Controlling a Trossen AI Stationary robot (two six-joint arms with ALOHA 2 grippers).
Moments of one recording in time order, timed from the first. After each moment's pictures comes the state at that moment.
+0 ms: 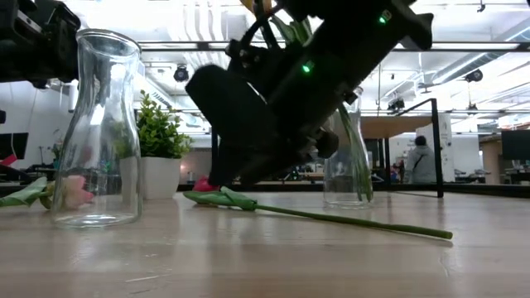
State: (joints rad) left arm -0.01 0.05 0.04 0.09 -0.03 -0.11; right arm 0.38 2.16 1.39 -0.20 0.63 0.77
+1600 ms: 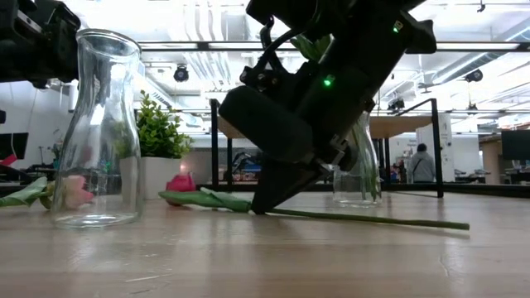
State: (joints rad) left arm -0.01 0.05 0.04 0.09 -0.03 -0.11; right arm 0.39 2.15 1.34 -0.32 0.42 0.84
